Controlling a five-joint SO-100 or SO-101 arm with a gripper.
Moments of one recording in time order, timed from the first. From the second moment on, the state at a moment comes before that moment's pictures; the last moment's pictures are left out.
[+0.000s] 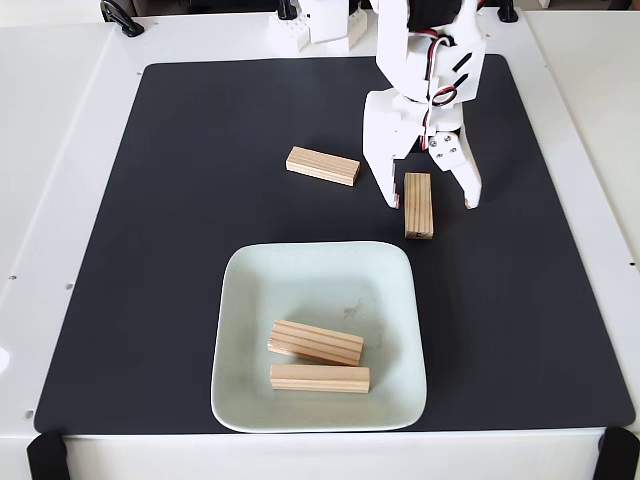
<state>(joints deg) -26.0 64.4 75.5 67.3 -61.2</state>
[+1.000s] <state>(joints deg) -25.8 81.7 75.6 50.4 -21.6</state>
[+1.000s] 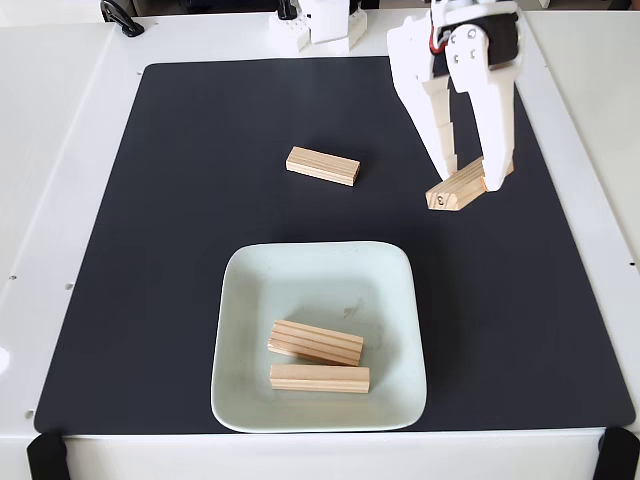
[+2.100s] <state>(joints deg) -10.0 51.0 39.8 47.8 -0.8</state>
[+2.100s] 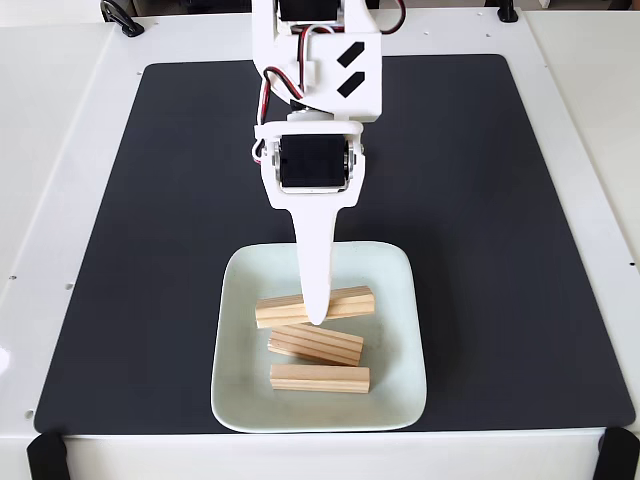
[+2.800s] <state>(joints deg) -9.3 46.2 37.4 51.7 -1.6</state>
